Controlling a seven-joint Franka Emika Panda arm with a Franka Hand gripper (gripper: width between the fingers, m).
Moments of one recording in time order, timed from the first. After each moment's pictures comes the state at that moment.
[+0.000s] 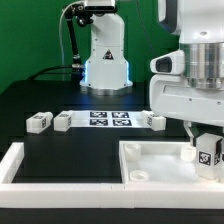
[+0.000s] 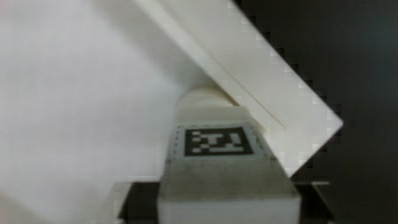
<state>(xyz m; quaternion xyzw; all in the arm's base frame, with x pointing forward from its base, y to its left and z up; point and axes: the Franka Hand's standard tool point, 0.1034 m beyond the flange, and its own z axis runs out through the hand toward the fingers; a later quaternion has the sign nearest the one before) 0.675 0.100 0.078 -0.89 0.45 -0.01 0.07</state>
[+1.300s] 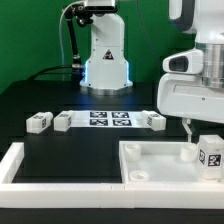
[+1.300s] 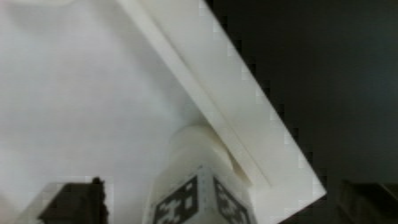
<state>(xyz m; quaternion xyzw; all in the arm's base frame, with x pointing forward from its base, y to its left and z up) 0.664 0.118 0.076 -0.96 0.29 -0.01 0.04</state>
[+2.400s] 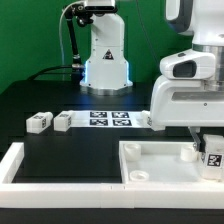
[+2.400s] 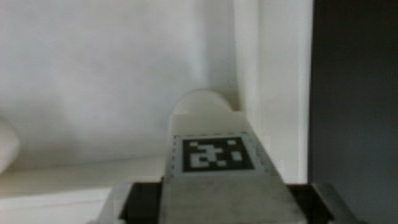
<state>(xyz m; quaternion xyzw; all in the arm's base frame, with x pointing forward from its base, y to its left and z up) 0.675 0.107 0.075 -0.99 0.15 -0.02 0.02</state>
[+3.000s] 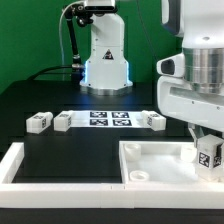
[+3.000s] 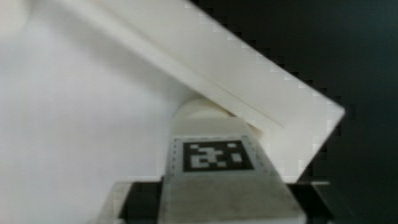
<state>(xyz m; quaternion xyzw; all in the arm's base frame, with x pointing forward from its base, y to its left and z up) 0.677 0.103 0.073 -0.83 0.56 0.01 0.07</state>
